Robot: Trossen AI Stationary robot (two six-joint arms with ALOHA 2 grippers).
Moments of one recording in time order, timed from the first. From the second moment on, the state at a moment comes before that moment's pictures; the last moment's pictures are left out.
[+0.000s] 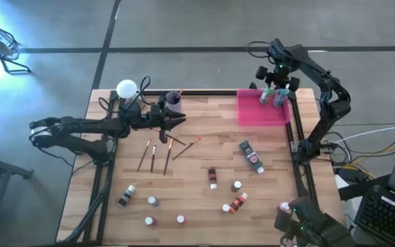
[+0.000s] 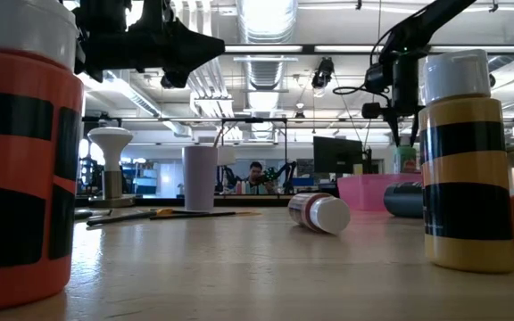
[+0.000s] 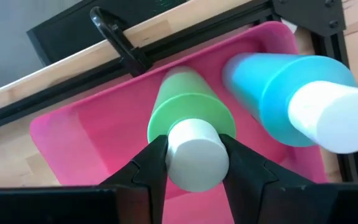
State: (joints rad) left arm 0.36 1.18 0.50 0.84 0.29 -0.05; right arm -1.14 1.72 1.53 -1.27 0.03 0.84
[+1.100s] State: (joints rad) left arm 0.36 1.18 0.50 0.81 0.29 -0.05; right arm -1.13 1.72 1.53 -1.27 0.06 0.87
